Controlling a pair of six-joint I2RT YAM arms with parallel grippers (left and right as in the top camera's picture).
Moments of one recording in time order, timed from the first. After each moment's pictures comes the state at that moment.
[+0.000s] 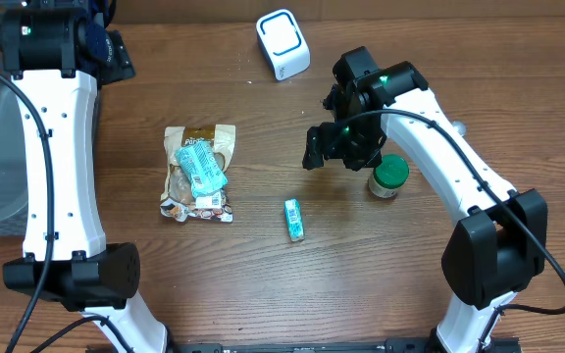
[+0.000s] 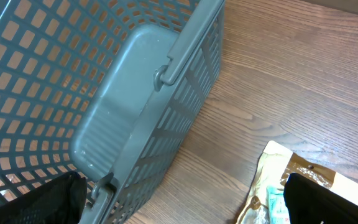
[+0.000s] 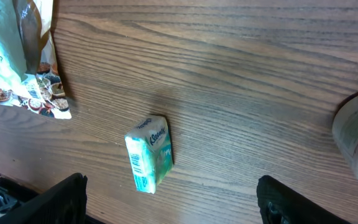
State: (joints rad) left arm 0.01 1.91 2.33 -1.49 -0.50 -0.33; right arm 0.39 1.94 1.72 -1.26 -0.33 0.28
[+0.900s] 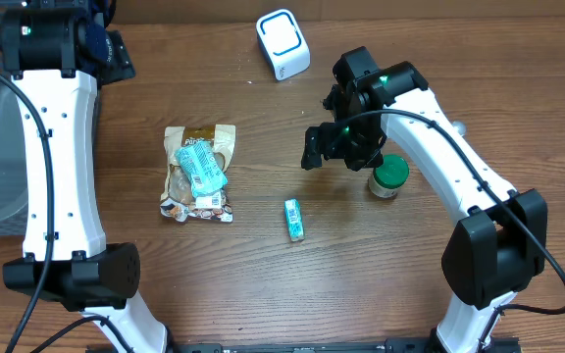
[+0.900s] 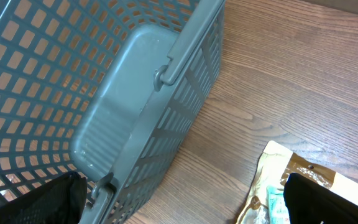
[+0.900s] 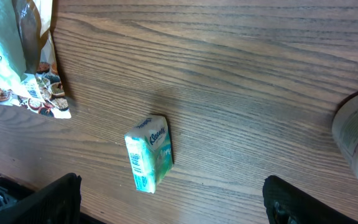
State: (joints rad) left arm 0.01 1.91 2.33 -1.49 -0.50 -0.33; right arm 0.39 1.94 1.72 -1.26 -0.33 0.28
